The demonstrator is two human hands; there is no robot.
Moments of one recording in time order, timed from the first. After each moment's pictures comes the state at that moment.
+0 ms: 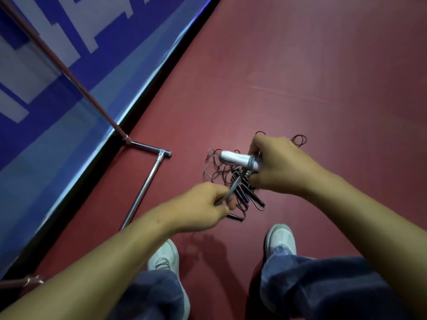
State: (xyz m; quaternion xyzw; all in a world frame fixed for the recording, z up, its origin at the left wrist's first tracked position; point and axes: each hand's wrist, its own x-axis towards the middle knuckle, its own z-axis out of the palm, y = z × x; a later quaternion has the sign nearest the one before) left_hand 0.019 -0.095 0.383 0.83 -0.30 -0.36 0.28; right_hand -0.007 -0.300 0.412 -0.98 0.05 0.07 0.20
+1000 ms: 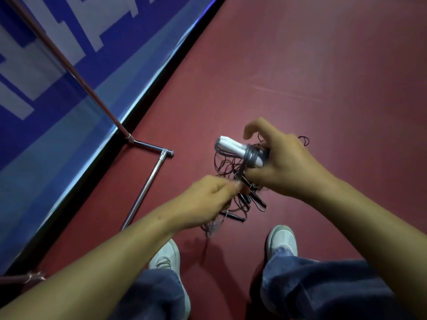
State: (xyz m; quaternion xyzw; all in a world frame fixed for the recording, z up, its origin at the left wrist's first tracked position) left_hand 0.019 -0.095 0.378 0.81 -0.26 -0.35 0.40; right_hand -0.018 -0.287 0.428 -0.93 0.02 0.00 0.36
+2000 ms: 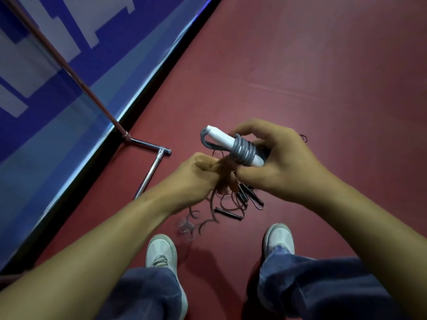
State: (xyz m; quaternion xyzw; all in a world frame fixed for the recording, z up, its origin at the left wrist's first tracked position) left_hand 0.037 -0.098 0.390 0.77 -0.22 -0.31 0.51; right_hand -0.030 -0.273 0.449 -0.87 -0.02 -0.02 0.50
